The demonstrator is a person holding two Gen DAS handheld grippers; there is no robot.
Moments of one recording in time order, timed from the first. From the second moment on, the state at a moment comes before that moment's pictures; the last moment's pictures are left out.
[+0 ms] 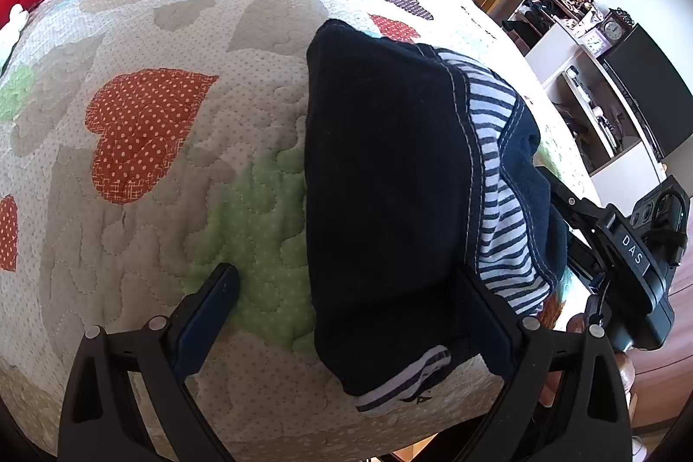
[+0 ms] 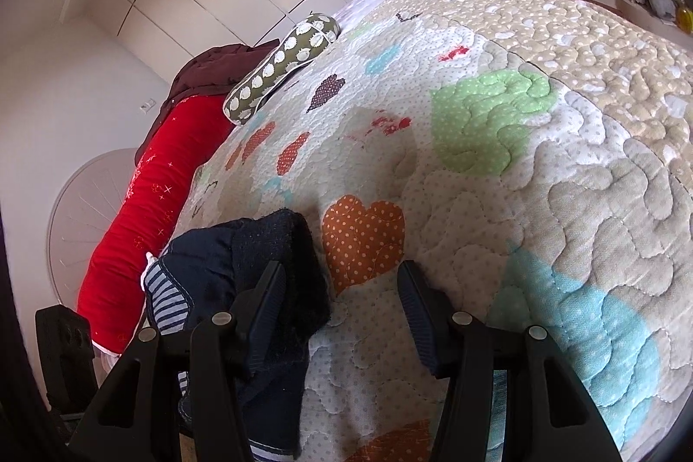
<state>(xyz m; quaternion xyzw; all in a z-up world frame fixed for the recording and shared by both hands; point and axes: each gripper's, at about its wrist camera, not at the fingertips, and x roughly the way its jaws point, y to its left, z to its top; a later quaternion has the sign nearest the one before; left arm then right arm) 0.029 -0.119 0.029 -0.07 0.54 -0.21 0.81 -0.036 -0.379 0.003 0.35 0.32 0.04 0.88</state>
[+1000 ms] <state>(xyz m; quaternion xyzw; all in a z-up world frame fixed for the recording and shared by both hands) 0.017 -0.121 0.021 -0.04 0.48 -0.21 0.85 -0.039 -0.358 0.003 0.29 0.29 0.01 0.91</state>
